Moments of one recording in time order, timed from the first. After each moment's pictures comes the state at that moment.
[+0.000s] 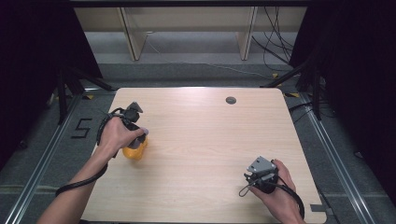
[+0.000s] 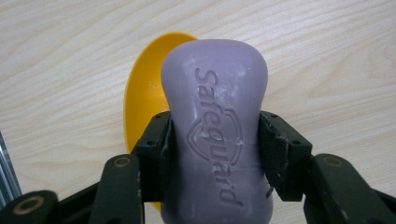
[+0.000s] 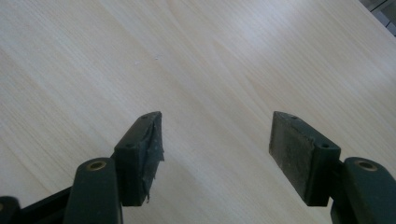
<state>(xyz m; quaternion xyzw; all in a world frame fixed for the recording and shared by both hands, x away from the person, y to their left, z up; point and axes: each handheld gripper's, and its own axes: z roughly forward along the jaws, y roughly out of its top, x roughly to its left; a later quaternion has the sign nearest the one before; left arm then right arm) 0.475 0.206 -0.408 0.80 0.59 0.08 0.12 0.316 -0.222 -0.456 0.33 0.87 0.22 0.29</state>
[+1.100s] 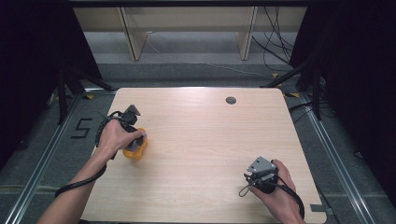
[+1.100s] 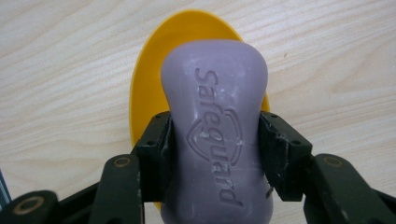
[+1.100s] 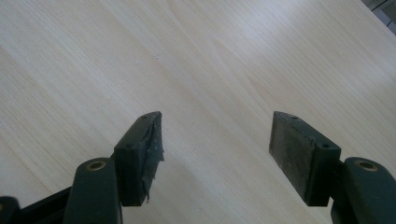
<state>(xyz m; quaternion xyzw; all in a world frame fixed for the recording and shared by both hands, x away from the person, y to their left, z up) 0.481 0.218 -0.427 0.80 0.59 0.07 0.11 0.317 -0.222 -0.456 0.33 0.87 0.22 0.29</state>
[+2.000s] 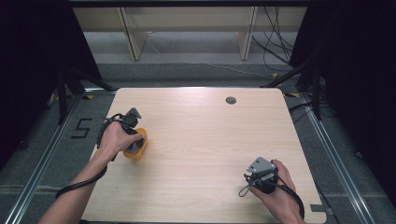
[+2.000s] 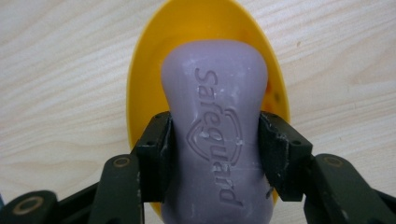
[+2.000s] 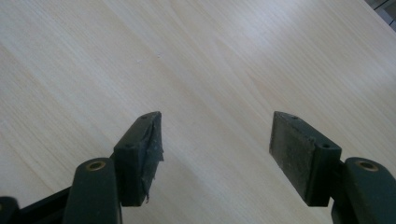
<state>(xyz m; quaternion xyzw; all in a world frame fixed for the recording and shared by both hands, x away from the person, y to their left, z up) 0.481 0.218 -0.440 0.80 0.59 0.06 0.09 0.317 -0.222 -0.456 0.33 0.87 0.22 0.29</state>
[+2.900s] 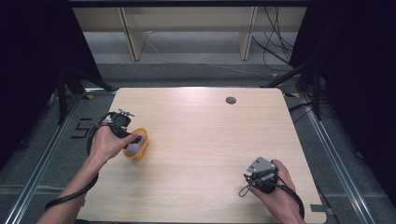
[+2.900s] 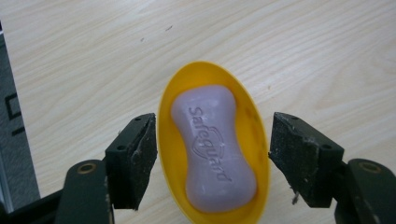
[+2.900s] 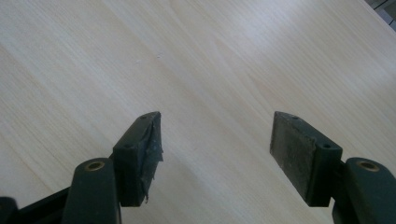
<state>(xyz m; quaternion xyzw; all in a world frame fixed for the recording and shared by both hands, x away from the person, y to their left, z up) 0.442 0.234 -0.409 0.82 0.50 0.17 0.22 0.317 -0.222 -0.456 0.33 0.87 0.22 0.29</state>
